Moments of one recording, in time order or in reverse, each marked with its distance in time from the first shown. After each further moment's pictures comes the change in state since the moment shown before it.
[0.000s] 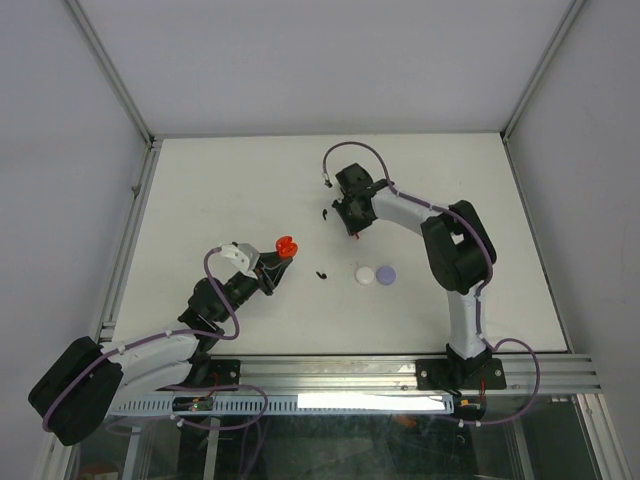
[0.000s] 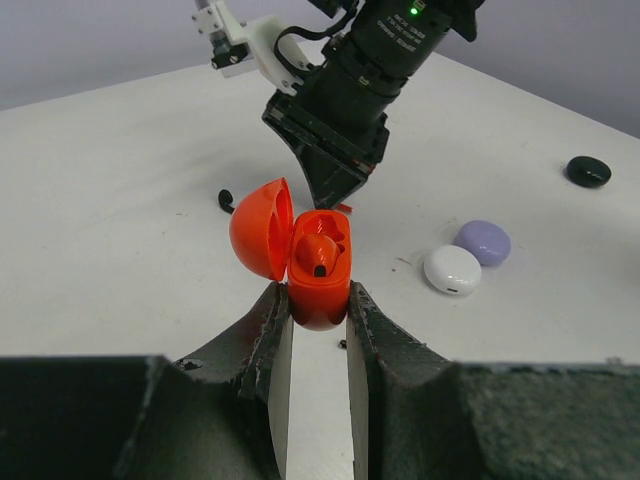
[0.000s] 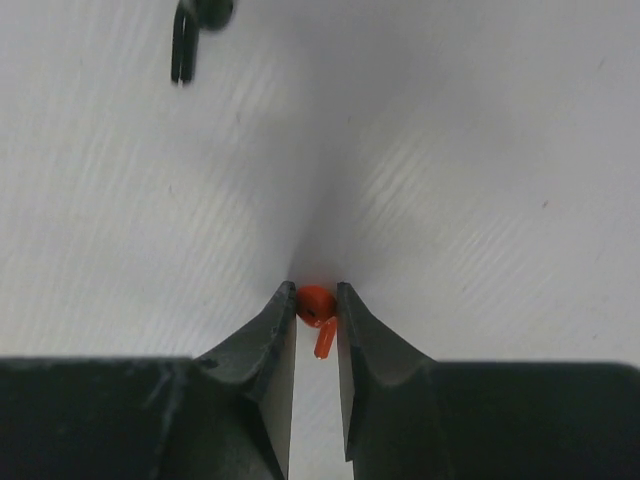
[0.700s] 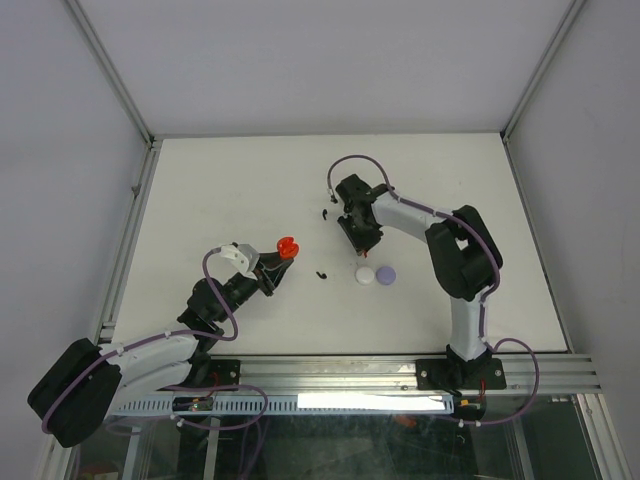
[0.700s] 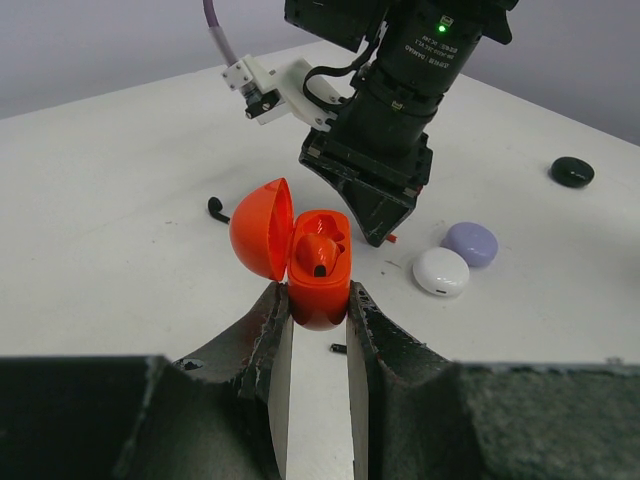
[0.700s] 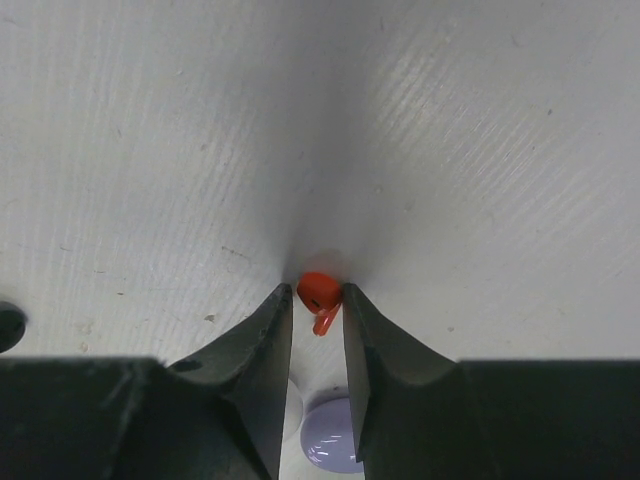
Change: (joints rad) left arm 0.000 -0.016 0.000 0.000 0.030 0.000; right arm 0.041 -0.093 -0.102 -0.208 0.020 0.097
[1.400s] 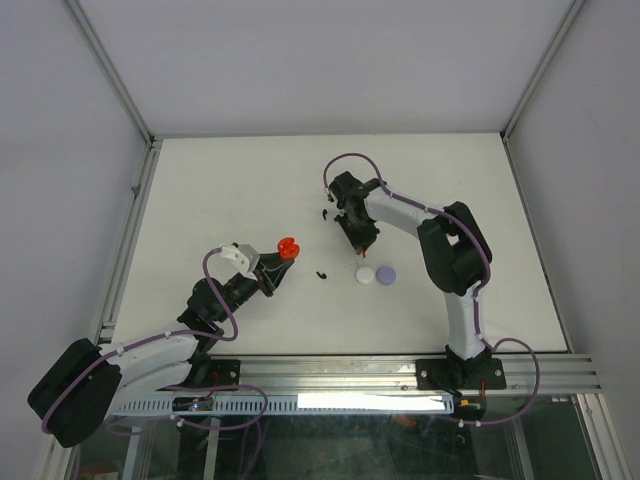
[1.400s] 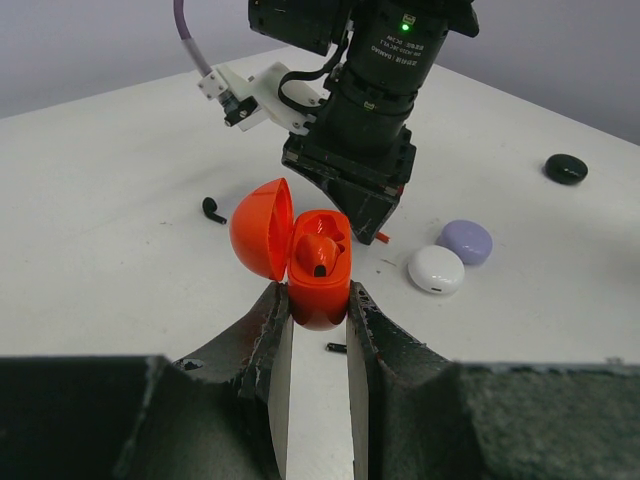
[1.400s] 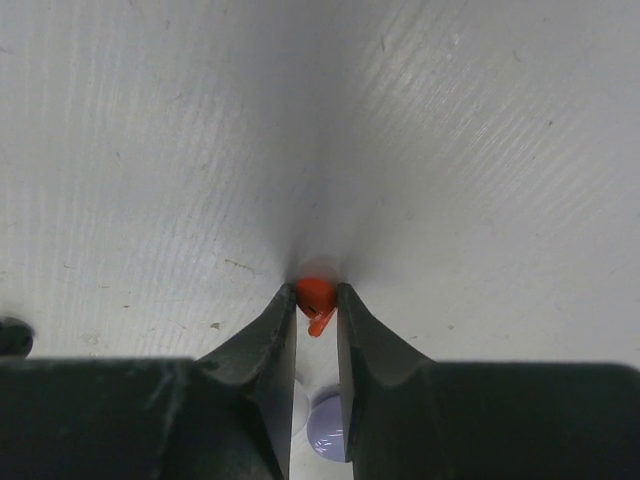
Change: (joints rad) left arm 0.000 0.000 0.000 0.000 0.008 0.000; right arm 0.011 0.080 0.117 -0.108 0.031 0.023
